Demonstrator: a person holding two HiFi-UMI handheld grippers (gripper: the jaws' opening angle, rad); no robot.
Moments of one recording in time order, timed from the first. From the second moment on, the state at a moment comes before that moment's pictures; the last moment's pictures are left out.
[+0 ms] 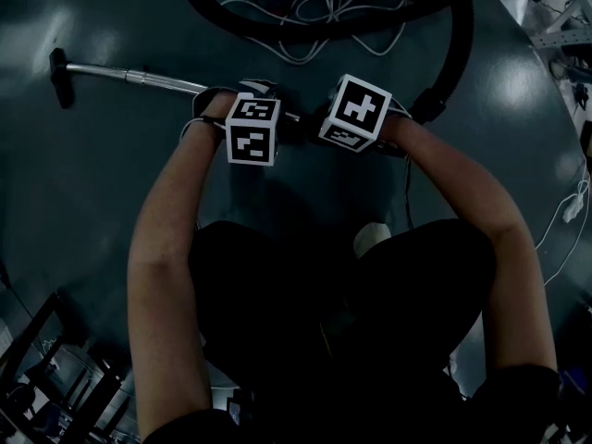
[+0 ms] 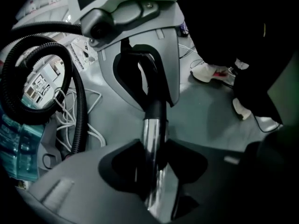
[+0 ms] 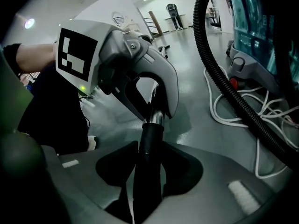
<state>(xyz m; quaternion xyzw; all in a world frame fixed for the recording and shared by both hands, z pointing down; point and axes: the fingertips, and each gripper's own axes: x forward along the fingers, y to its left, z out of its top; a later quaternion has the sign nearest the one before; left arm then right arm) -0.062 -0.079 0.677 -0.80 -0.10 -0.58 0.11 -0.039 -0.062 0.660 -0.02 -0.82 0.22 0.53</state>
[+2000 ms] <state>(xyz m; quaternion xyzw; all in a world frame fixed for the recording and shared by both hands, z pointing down) -0.045 -0.060 0.701 -0.81 -0.12 -0.56 0.07 -0.012 -0.047 0.687 -0.01 -0.82 0.16 0.55</state>
